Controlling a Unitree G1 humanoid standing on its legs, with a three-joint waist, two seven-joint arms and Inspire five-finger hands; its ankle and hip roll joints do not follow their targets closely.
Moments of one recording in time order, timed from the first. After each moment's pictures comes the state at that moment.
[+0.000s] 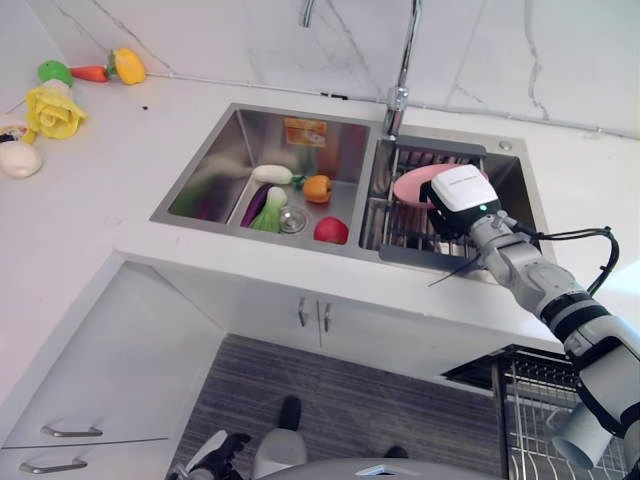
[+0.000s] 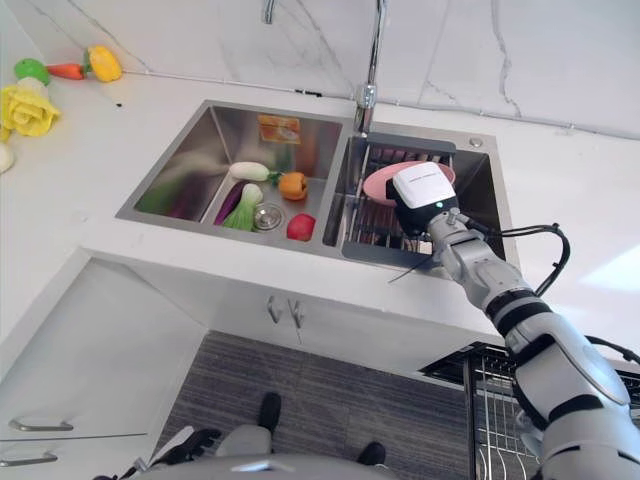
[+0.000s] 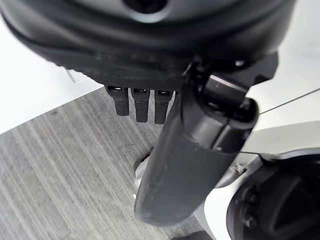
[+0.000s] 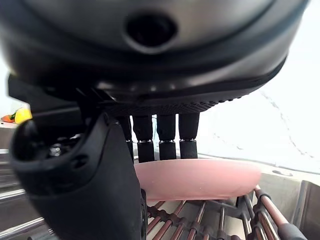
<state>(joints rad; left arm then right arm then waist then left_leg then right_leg) 0.22 0.38 -0.38 0.91 0.39 -0.12 0.11 -0.73 -0.75 0.69 0.69 -0.71 -0.11 -0.40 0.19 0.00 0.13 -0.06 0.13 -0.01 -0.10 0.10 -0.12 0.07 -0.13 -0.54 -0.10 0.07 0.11</state>
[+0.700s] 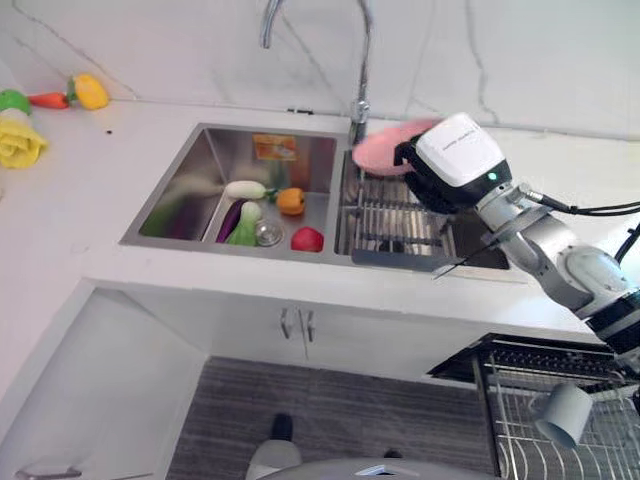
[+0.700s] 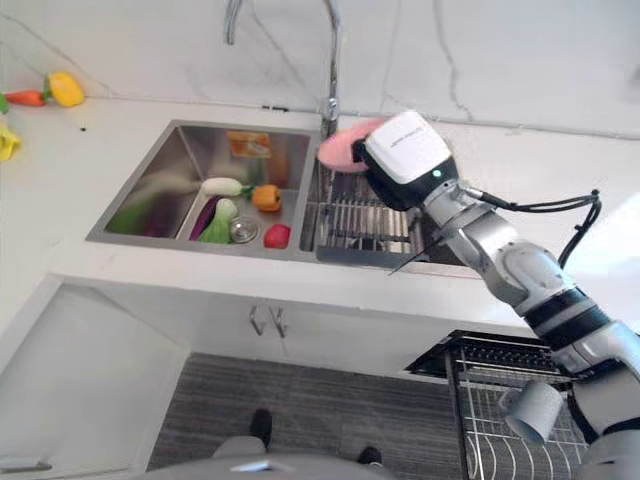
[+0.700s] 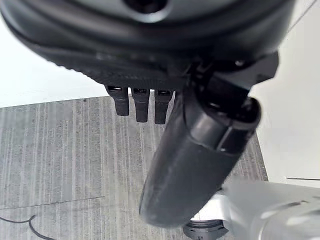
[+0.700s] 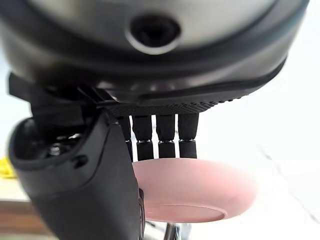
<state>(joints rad) 0.21 0.24 -0.02 1.24 0.18 -0.01 0.14 -0.65 -0.98 0.53 0.03 -0.70 -0.14 -0.32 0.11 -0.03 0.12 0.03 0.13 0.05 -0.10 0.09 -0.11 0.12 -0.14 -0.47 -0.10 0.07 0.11</state>
